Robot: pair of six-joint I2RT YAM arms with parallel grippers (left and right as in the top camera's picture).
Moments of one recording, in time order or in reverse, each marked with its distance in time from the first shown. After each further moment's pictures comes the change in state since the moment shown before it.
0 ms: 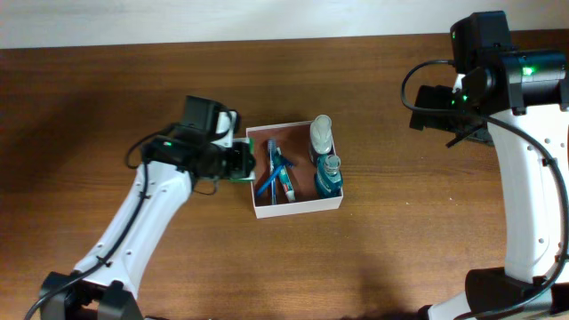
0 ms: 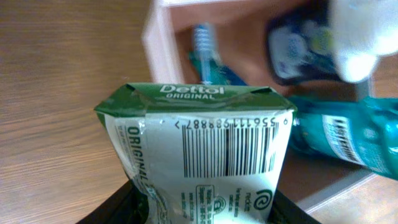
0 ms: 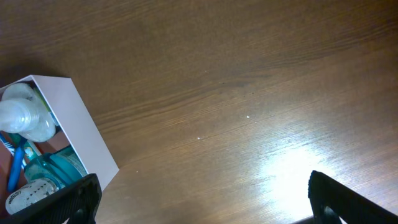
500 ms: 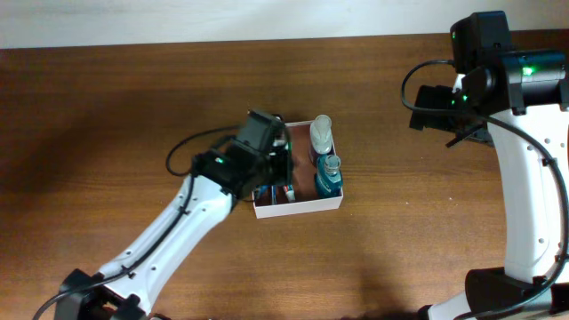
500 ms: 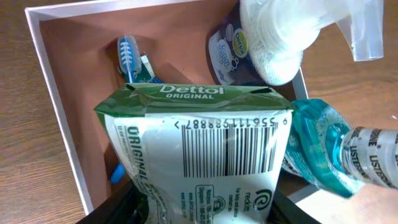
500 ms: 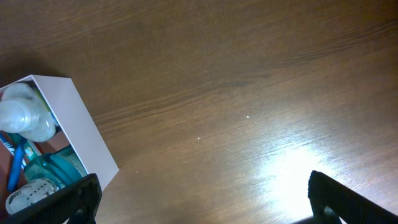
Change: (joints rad) left arm -0.274 0.000 0.000 0.116 -0.224 -0.194; right arm 0.000 0.000 0.000 0.000 0.000 0.000
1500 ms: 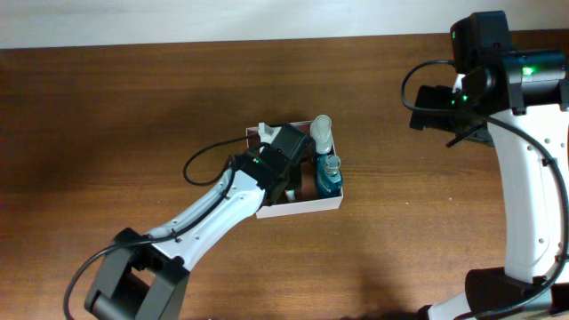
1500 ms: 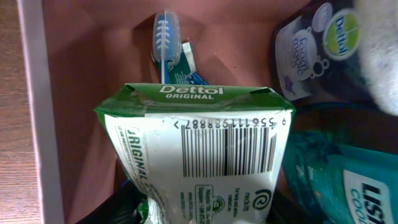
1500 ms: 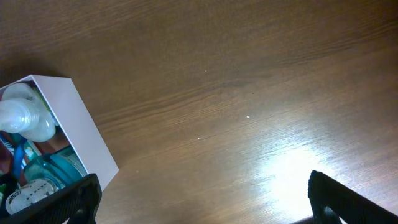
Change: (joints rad) left arm -0.083 0.183 0.000 0.045 -0.229 -0.159; right arm 0.000 0.000 0.000 0.000 0.000 0.000
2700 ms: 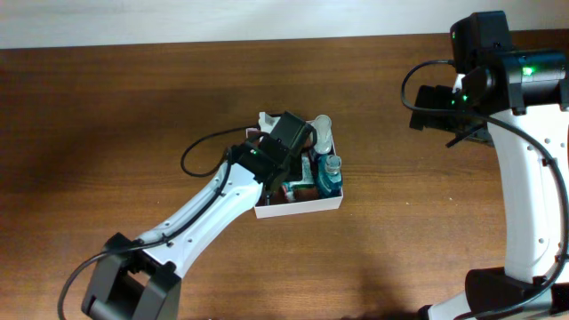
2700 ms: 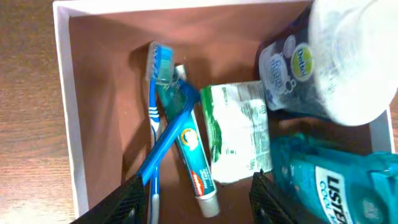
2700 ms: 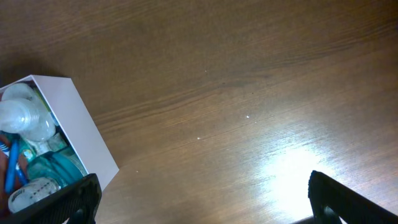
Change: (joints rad) left arm 0.010 -0.018 0.093 -0.093 -0.001 0.030; right arm 0.000 0.000 0.000 0.000 0.000 -0.001
